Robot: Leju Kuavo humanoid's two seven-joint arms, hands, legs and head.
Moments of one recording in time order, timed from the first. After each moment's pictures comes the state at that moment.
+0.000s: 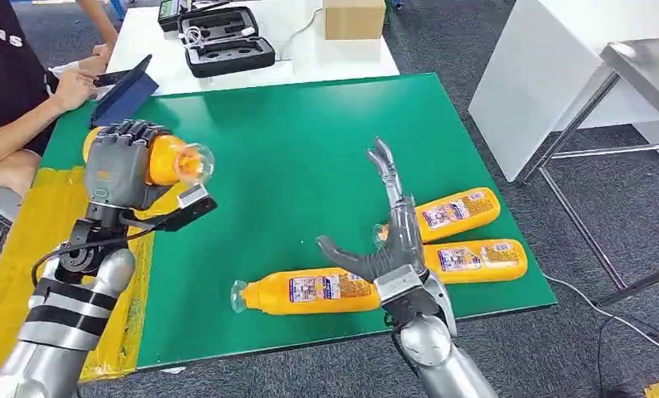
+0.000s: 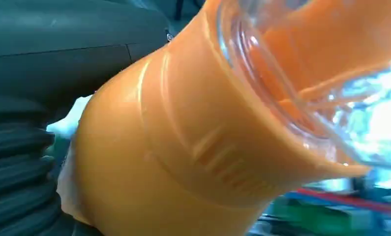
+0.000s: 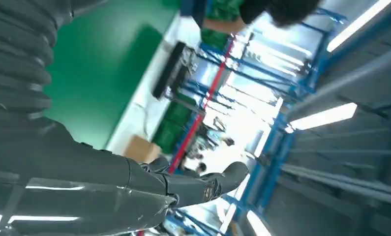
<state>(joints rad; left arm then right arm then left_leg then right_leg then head) -0.52 0.18 -0.27 -1.26 -1.32 0.51 0.10 -0.17 0.02 0.51 -1.69 0.30 -0.36 -0.44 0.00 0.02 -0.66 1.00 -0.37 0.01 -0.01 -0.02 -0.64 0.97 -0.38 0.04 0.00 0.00</state>
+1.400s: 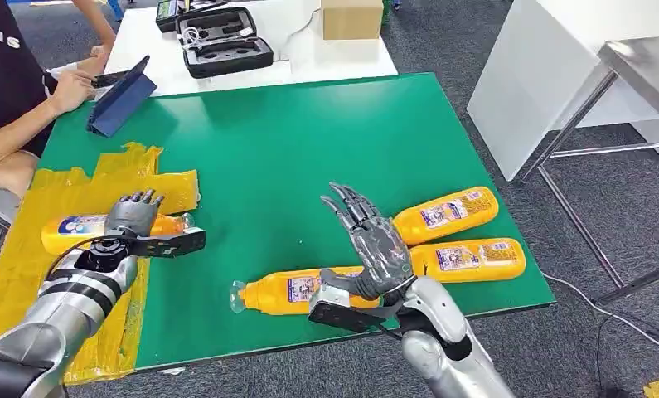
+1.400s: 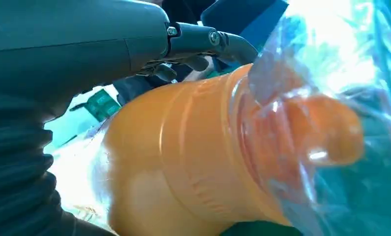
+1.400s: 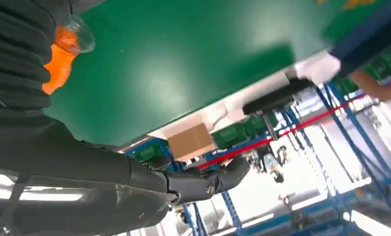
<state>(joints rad) -0.73 0.17 -0.36 -0.49 -1.36 0.16 0.24 -0.18 -0.09 0.57 -1.62 0.87 -0.17 -0.12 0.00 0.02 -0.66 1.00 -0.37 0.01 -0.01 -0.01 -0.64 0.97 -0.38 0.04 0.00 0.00</state>
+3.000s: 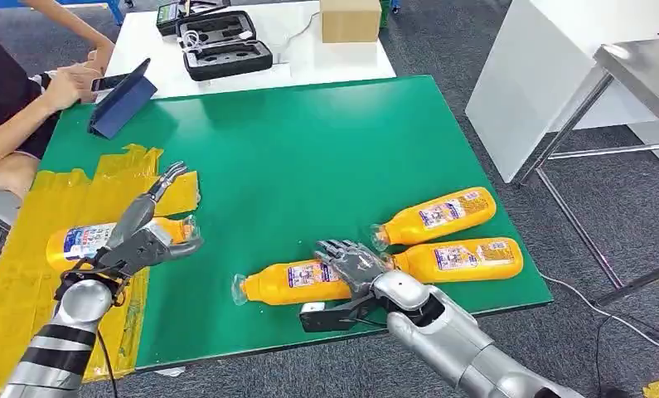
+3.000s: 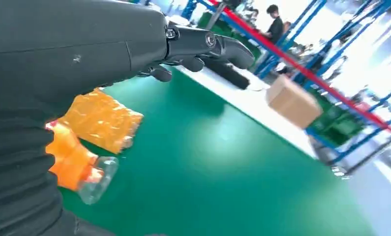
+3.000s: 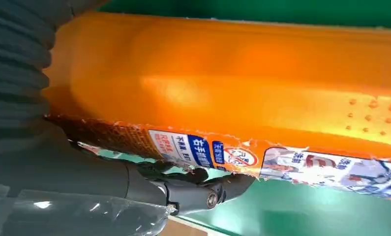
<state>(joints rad) -0.31 0.19 -0.16 -1.33 -0.41 0.01 -0.31 -0.48 -0.14 0.91 -1.04 0.94 0.08 0.01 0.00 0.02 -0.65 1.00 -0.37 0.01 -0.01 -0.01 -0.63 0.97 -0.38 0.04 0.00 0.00</state>
